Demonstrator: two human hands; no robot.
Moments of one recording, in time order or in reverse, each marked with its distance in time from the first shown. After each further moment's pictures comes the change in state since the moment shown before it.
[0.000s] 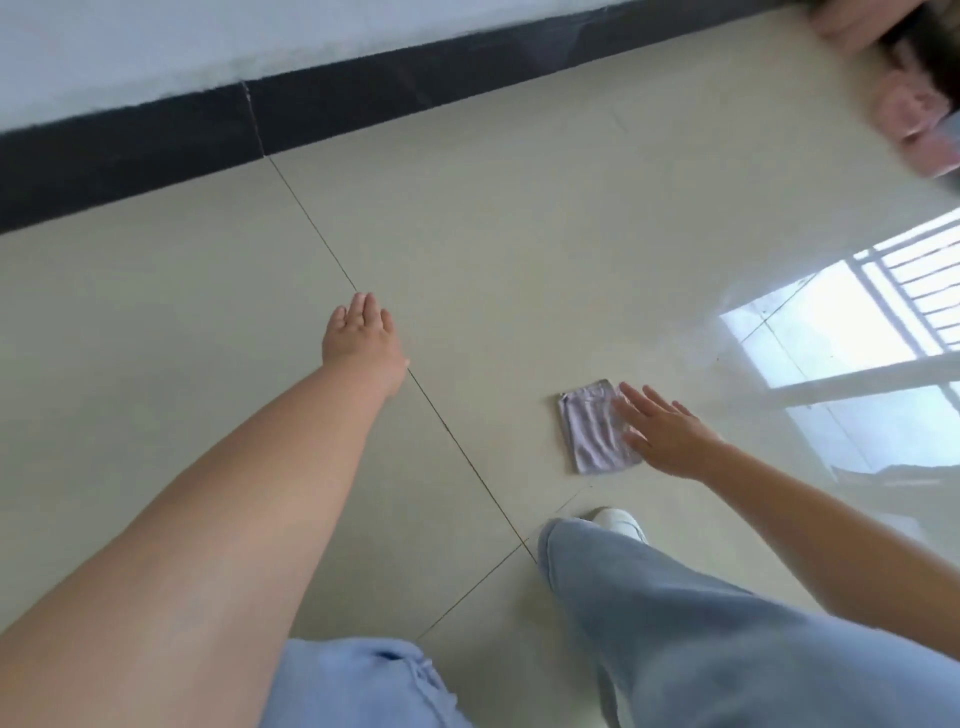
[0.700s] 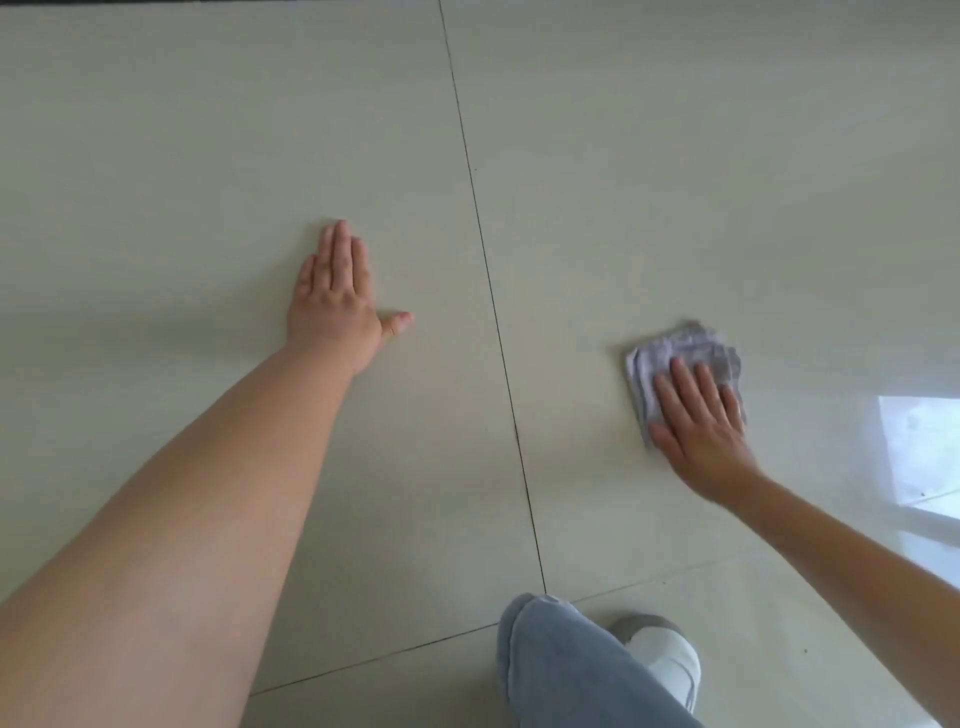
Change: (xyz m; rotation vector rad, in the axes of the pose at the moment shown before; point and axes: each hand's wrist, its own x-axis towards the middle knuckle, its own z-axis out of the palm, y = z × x) left_hand 0.061 -0.056 0.102 -0.343 0.066 -0.404; right_hand 0.147 -0.031 0.004 -0.016 0.364 -0.347
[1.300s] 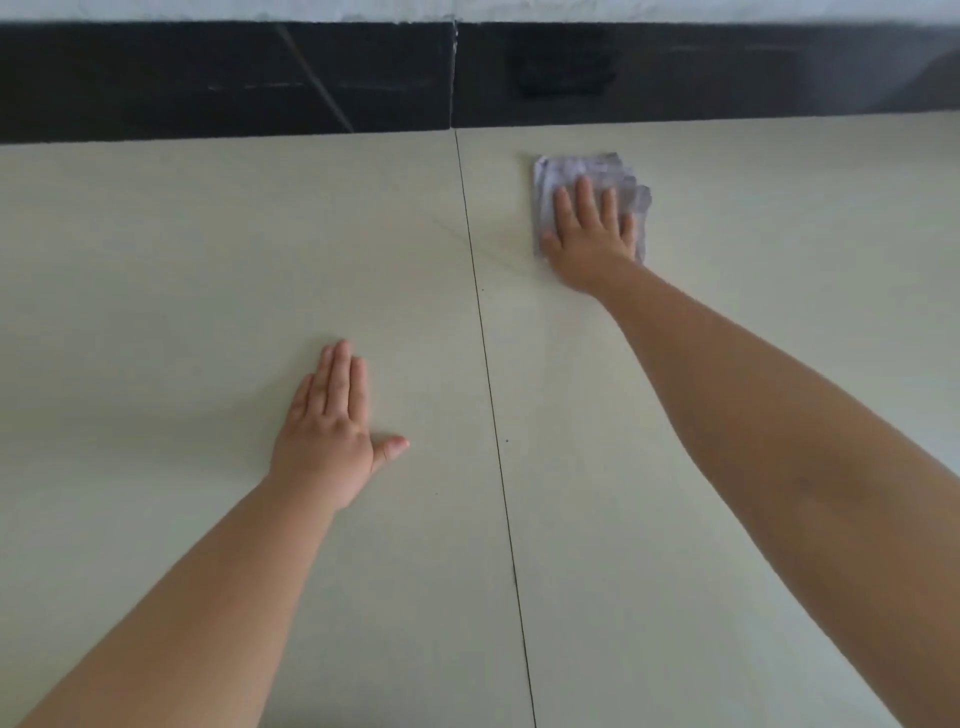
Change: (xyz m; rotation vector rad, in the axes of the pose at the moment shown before) left_hand 0.012 -0.005 0.018 -0.117 0.189 0.066; right_hand 0.263 -0.078 -0.138 0.153 0.034 0.109
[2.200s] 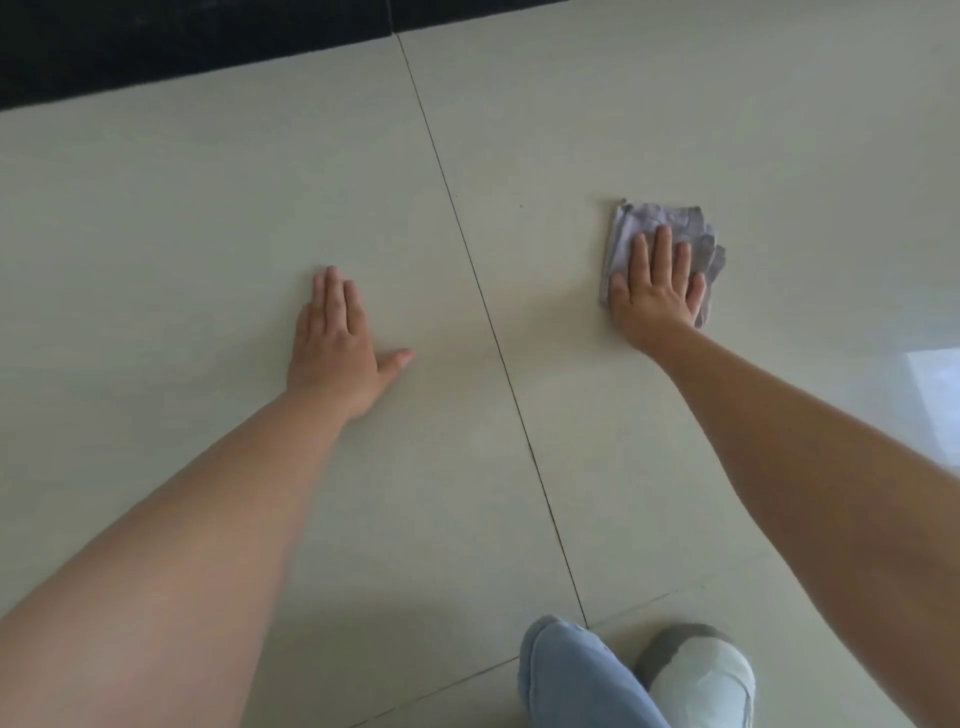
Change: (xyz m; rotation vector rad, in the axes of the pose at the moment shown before) left_hand -0.009 0.003 -0.021 -0.010 -0.175 -0.014; right_hand -0.151 0.057 0.068 0.174 -0.002 0.384
